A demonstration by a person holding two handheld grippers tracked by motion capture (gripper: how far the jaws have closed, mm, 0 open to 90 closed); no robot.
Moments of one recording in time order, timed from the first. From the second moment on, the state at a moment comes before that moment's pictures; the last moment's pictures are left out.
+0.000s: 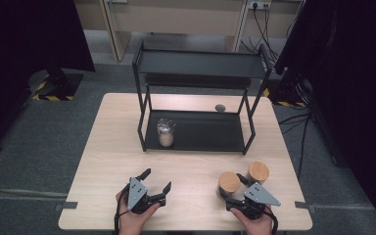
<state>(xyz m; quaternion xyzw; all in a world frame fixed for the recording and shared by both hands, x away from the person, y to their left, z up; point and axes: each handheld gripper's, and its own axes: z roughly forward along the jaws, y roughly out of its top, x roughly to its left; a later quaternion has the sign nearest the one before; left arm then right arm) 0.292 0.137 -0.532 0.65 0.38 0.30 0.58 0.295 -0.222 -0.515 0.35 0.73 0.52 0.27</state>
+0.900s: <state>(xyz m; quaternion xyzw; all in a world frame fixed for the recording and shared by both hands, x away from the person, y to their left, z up) 0.291 0.137 -0.532 0.66 0.38 0.31 0.58 0.292 -0.213 -0.503 0.35 0.72 0.54 0.29</state>
